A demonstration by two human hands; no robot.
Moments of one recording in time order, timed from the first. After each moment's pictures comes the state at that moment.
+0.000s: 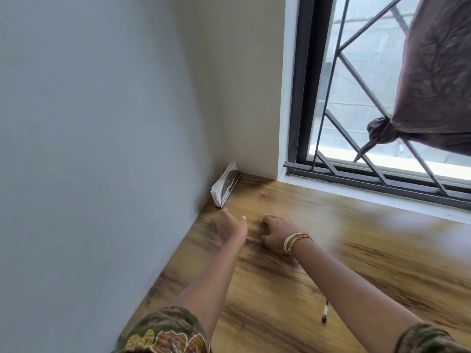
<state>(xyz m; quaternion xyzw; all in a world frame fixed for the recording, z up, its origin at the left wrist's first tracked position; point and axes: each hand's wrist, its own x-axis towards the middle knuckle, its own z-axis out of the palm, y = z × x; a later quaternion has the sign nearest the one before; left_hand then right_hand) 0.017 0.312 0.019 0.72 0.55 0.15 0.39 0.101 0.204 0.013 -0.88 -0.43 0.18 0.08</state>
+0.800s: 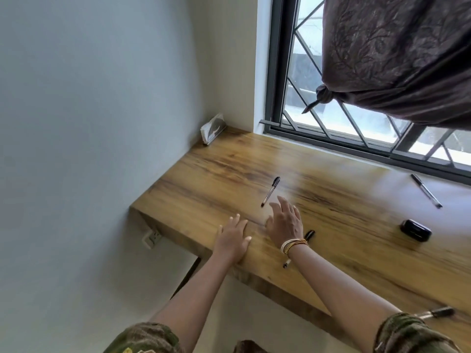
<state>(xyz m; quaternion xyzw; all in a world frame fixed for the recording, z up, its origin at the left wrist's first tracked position) -0.197 0.051 -0.013 0.93 0.29 -0.04 0.21 -0.074 -0.056 -0.002 -0.91 -0.34 -0.02 0.21</state>
